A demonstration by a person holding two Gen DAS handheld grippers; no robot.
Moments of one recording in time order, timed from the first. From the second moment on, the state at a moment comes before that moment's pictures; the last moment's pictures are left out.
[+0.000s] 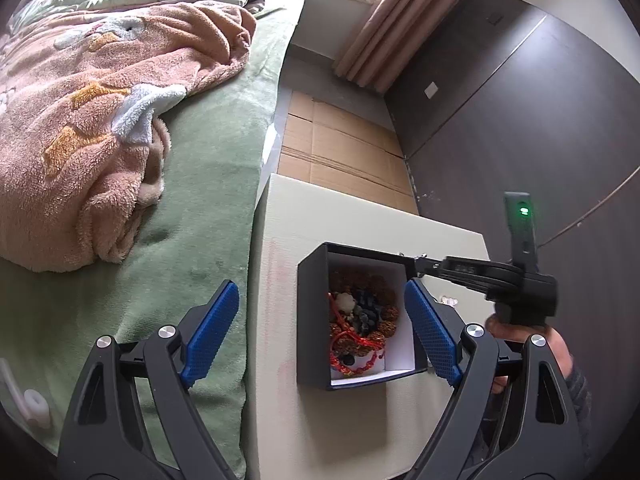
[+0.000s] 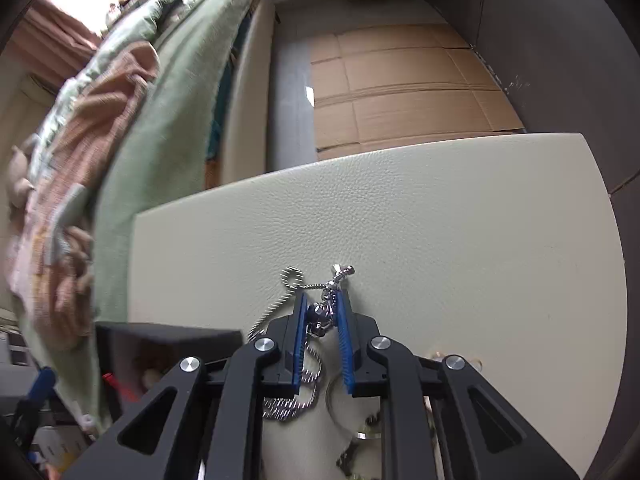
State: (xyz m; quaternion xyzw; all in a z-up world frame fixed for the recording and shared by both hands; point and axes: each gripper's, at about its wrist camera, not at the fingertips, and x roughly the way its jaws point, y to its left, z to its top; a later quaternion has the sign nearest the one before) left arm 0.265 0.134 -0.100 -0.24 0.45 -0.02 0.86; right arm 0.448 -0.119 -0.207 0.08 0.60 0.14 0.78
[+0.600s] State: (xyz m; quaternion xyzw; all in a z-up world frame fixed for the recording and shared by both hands) left arm 0.258 0.117 -0.081 -0.23 0.44 -0.03 0.87; right arm 0.378 -0.141 -0.031 0.09 0.45 0.22 0.86
